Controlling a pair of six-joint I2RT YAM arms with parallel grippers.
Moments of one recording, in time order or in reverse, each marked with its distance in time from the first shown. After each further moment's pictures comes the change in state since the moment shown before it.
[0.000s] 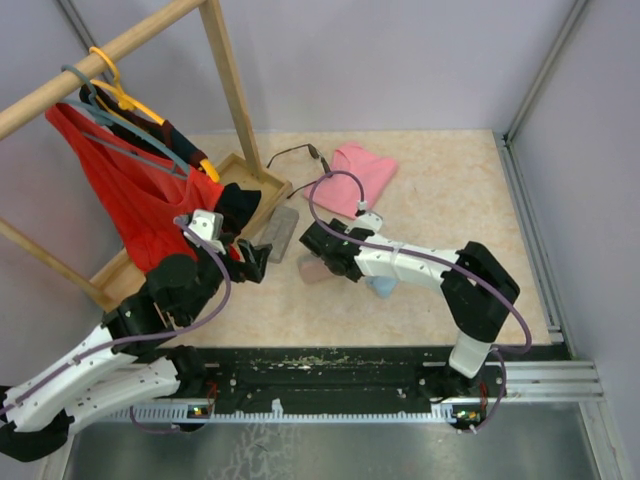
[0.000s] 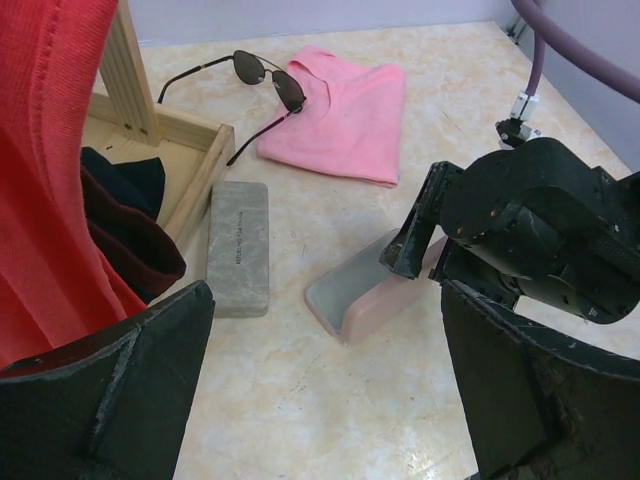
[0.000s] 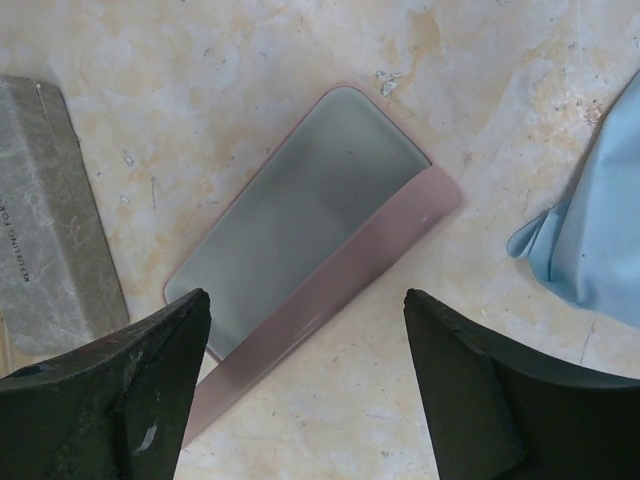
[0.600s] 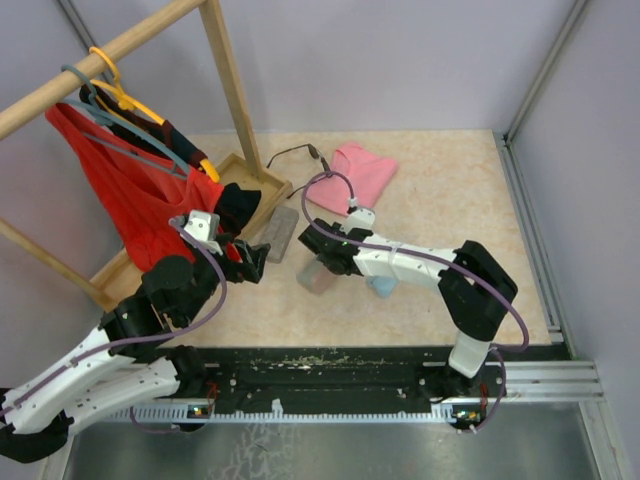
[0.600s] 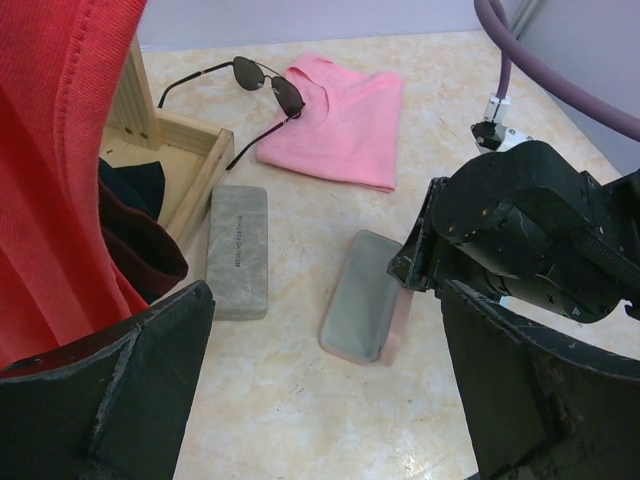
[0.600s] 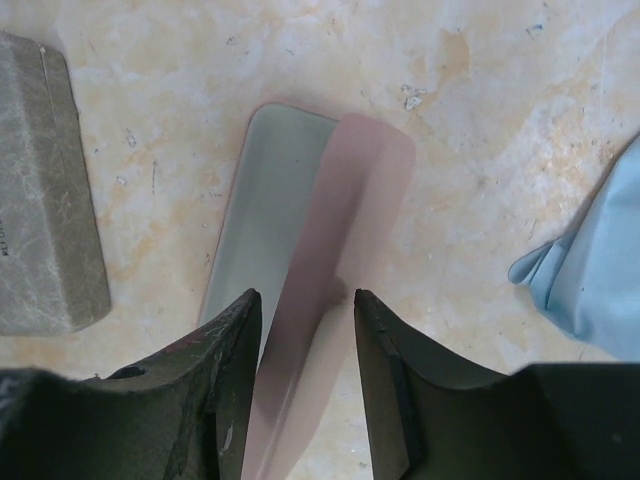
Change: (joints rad) left arm 0.000 -0.019 0.000 0.000 0.000 -0.001; right arm 0.000 0.018 -0.001 0.053 -0.006 -0.110
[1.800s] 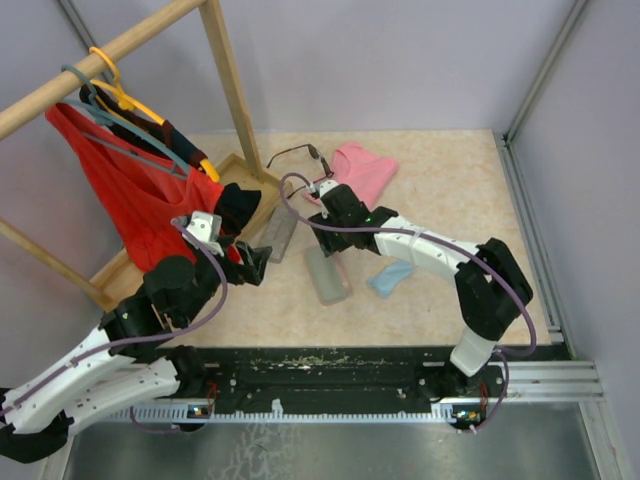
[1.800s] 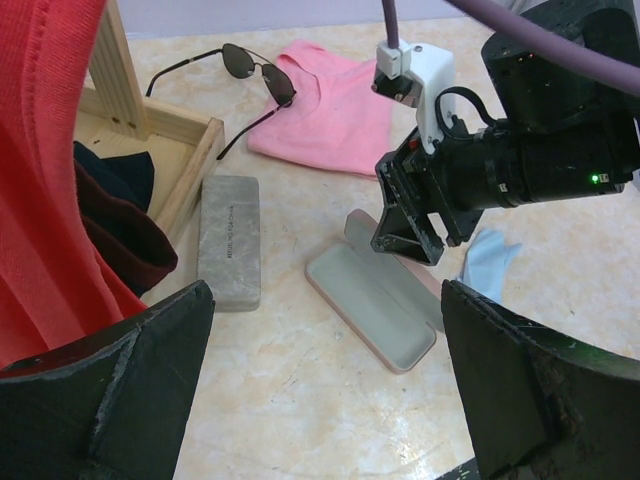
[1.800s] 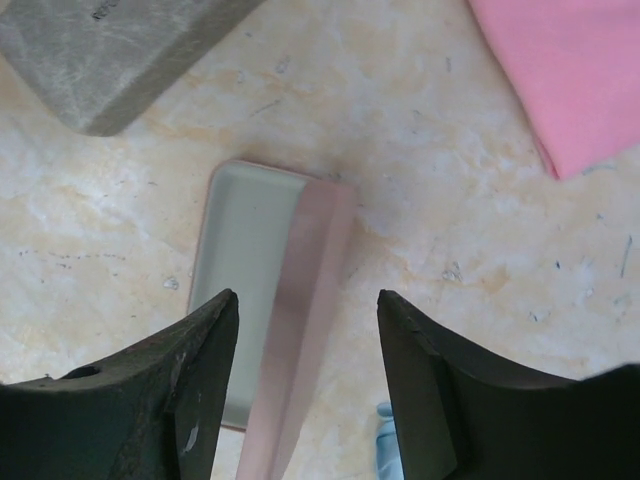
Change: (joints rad) left arm 0.000 0.000 0.000 -0.021 0.024 -0.016; right arm -0.182 -0.046 0.029 0.219 -0.554 -1.194
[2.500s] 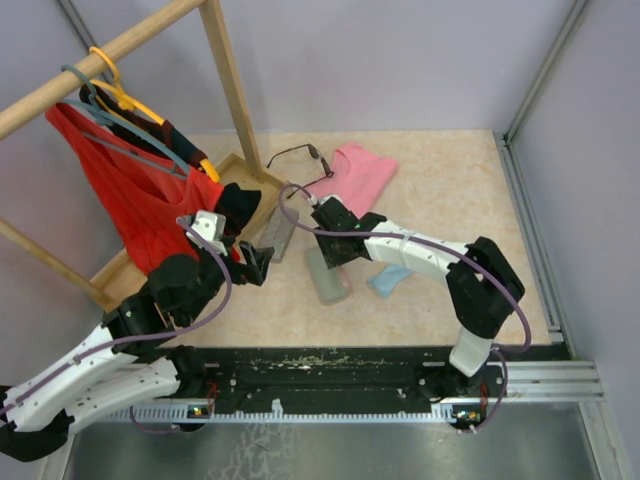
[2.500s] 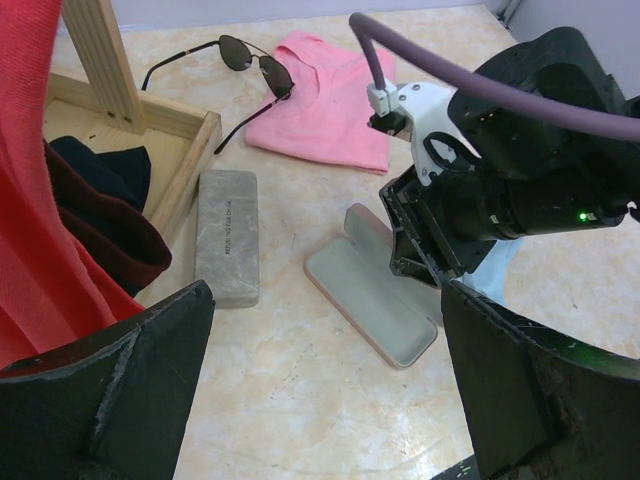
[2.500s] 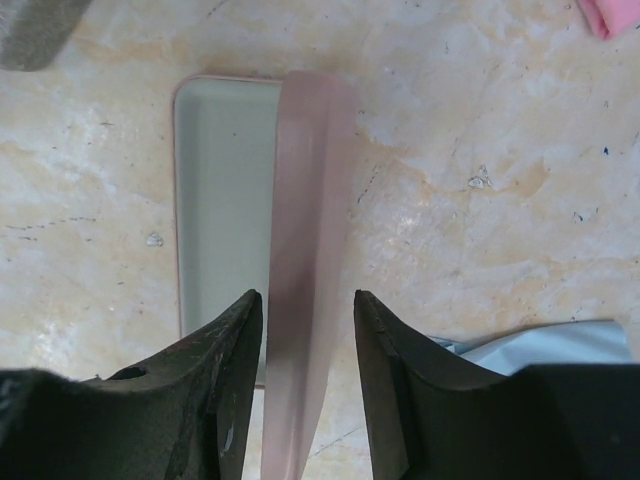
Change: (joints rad) left arm 0.000 0.019 0.000 0.000 0.006 -0.003; right arm 0.066 0.019 0.003 -0.159 0.136 0.220
